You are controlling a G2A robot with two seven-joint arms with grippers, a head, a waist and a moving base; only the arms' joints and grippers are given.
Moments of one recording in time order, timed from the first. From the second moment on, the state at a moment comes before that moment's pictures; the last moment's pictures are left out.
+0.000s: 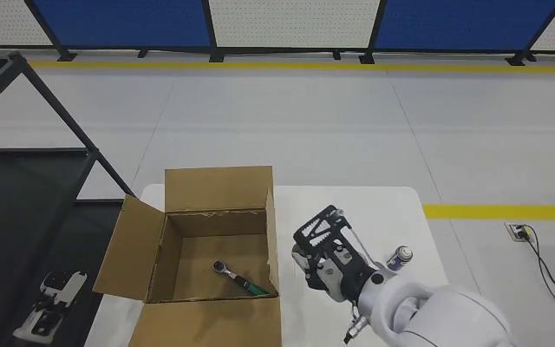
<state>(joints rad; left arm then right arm) 1.76 -1.14 -2.14 -1.94 0.14 -0.48 -0.31 -0.86 -1.50 1.14 -2.27 -1.19 -0.05 1.48</state>
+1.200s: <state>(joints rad) 1.76 -1.14 -2.14 -1.94 0.14 -0.48 -0.31 -0.30 -1.72 0.58 -1.44 -1.02 0.25 1.19</state>
